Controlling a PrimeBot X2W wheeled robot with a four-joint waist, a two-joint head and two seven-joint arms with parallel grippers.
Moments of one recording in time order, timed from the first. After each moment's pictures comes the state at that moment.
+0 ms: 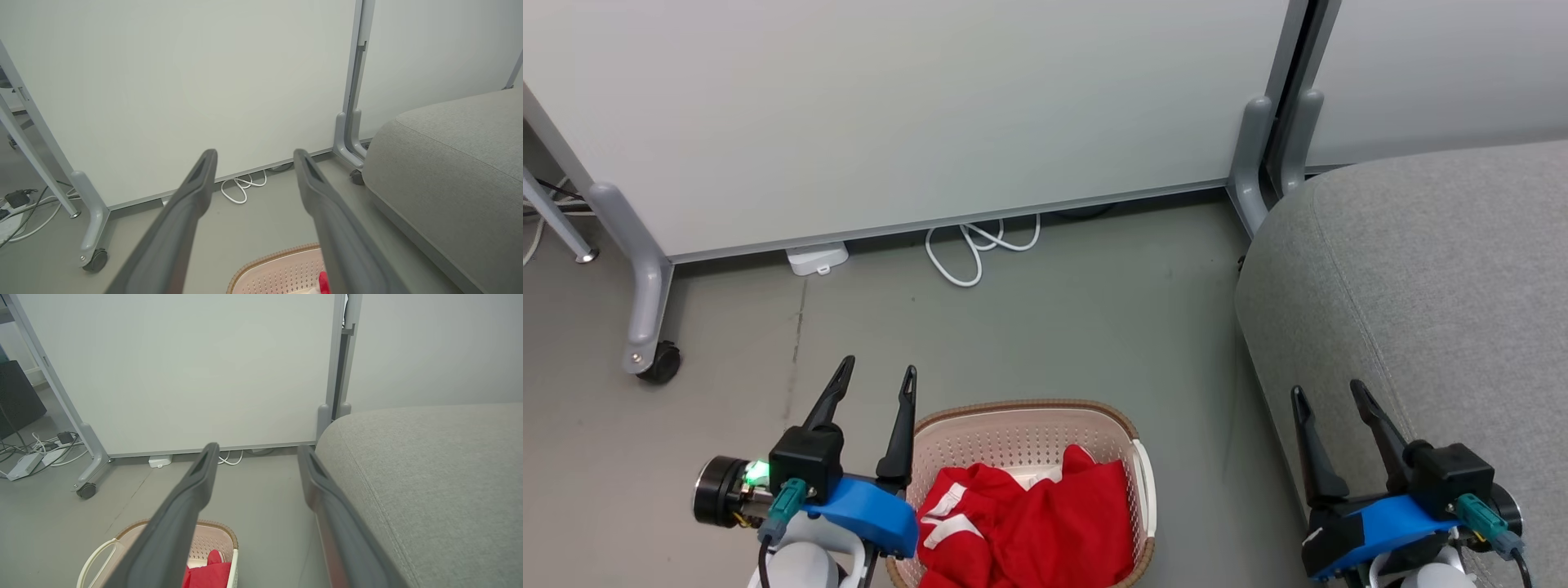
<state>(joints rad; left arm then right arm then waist) -0.17 0.06 -0.14 0.39 -0.05 -0.12 -0.26 -0.10 -0.05 0.00 0.32 0.10 0.13 -0.26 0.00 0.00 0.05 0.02</state>
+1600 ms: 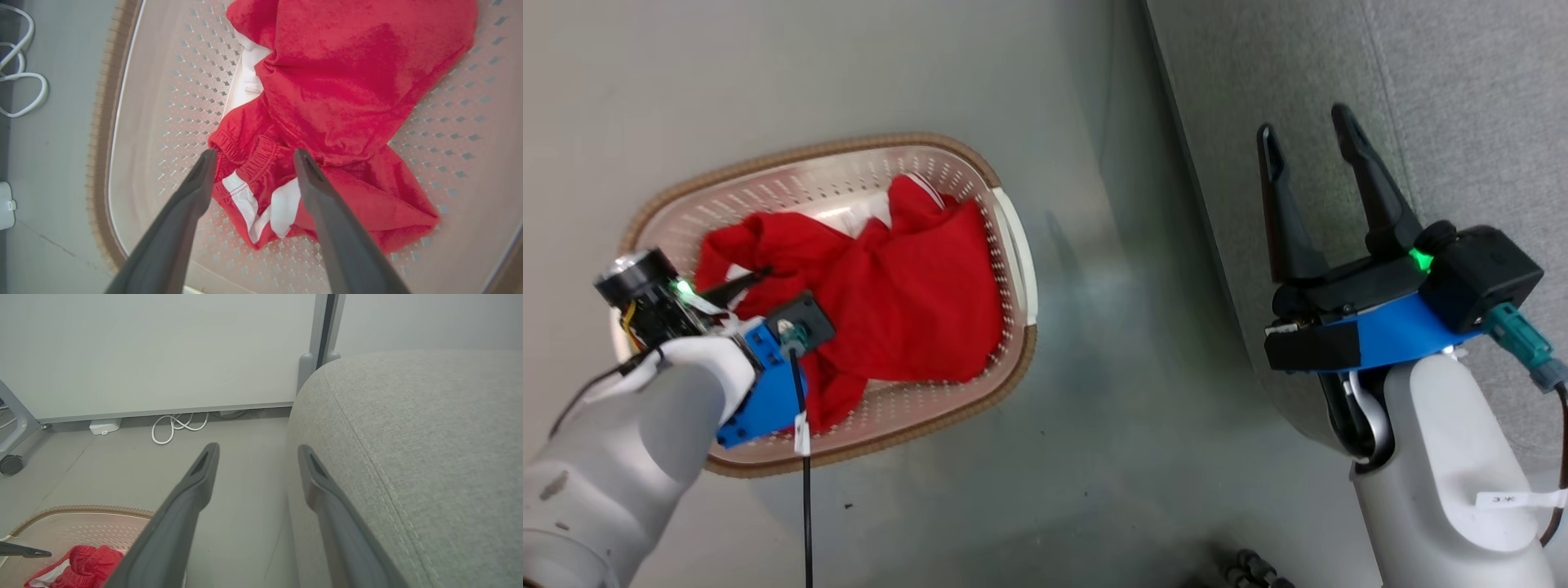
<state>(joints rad) -0.94 0.40 -1.26 1.14 -0.25 -0.13 -0.18 -0.49 -0.05 0.11 0.17 0.14 0.13 -0.26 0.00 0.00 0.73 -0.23</state>
